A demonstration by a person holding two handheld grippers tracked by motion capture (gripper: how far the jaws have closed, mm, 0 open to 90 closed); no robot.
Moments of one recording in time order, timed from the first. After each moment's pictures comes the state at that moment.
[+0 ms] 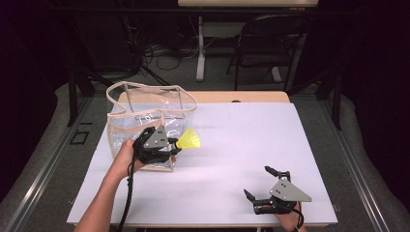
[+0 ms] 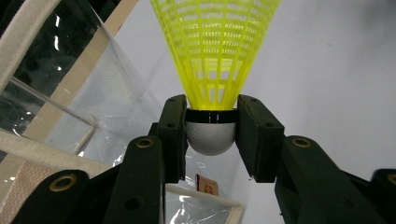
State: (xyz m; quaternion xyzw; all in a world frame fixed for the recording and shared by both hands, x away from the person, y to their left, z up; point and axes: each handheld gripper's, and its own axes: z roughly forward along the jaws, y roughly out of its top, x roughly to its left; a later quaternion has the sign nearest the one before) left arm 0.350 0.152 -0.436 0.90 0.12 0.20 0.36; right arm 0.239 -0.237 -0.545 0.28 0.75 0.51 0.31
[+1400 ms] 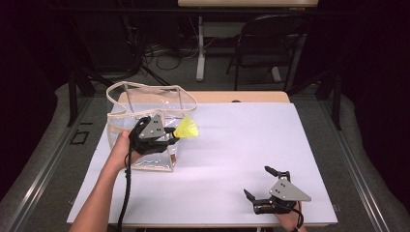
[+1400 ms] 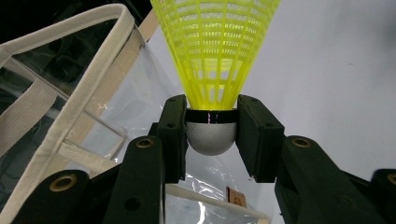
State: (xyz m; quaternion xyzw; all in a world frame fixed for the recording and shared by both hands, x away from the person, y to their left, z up) left arm 0.361 0.157 -0.412 0.89 0.12 0.22 0.37; right arm 0.239 -0.237 -0.546 0.28 0.75 0.51 0.32
